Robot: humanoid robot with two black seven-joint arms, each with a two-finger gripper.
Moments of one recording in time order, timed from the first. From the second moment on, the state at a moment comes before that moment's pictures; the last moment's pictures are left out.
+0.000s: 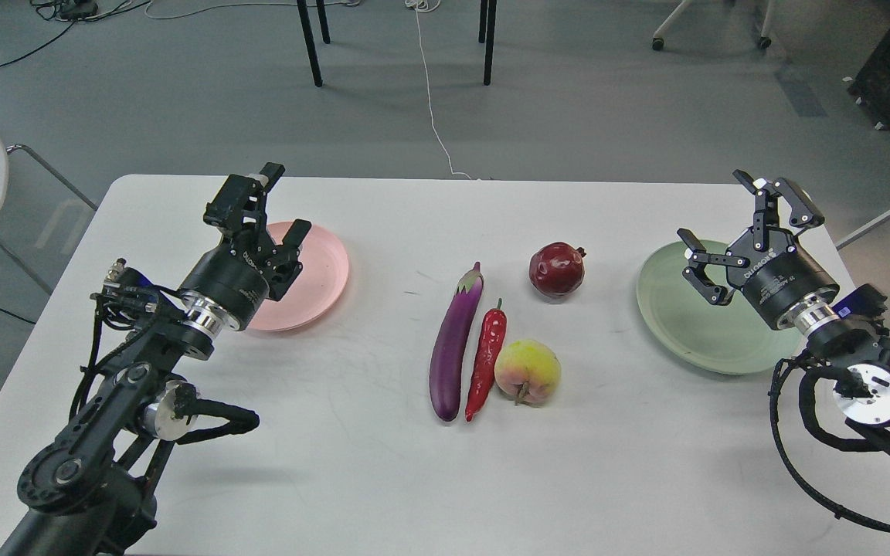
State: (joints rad) left arm -0.21 0.12 -1.30 -1.29 0.98 -0.20 -0.18; right arm 0.55 -0.67 0.44 1.08 0.12 0.34 0.49
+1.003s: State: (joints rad) left arm -0.20 0.18 -1.29 -1.31 0.93 -0.17 -0.26; right arm 1.52 -0.61 -0.38 0.97 -1.27 0.35 0.49
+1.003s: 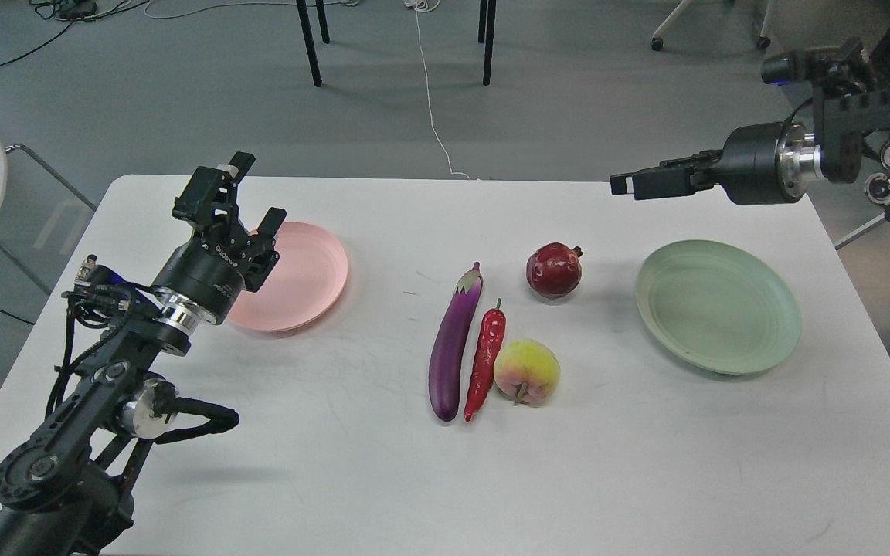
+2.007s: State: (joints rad) left arm -0.16 0.19 -1.28 -1.34 0.93 -0.15 -0.26; right arm 1.35 -0.12 -0.65 0.51 -1.34 0.21 0.49
